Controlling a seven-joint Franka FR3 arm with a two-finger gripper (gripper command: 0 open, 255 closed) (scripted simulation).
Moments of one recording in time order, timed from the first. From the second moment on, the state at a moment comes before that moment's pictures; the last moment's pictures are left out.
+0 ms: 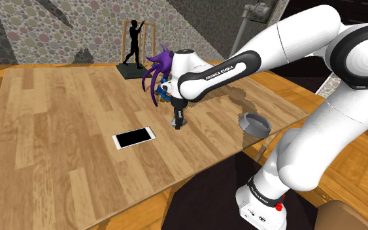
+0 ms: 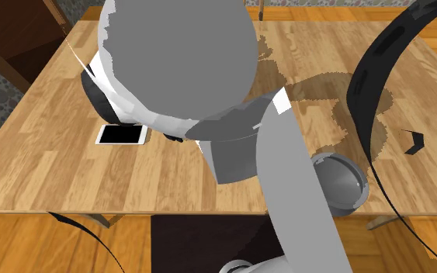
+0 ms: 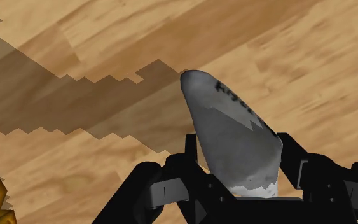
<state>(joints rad) 0.22 -0.06 0.00 -2.40 -0.09 2.26 -0.63</state>
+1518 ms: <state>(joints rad) 0.22 -0.17 0.00 -2.29 -0.07 2.03 -0.65</state>
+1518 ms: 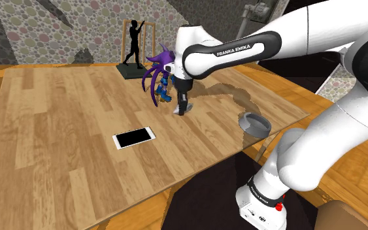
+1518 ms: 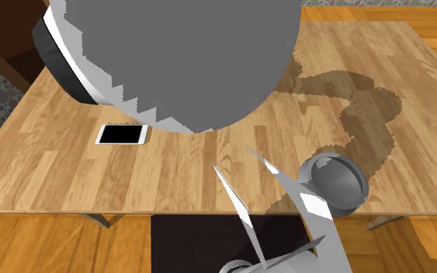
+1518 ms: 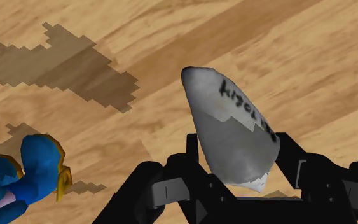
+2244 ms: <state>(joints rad) 0.19 -0.32 -0.04 -2.35 -0.09 1.95 -0.72</state>
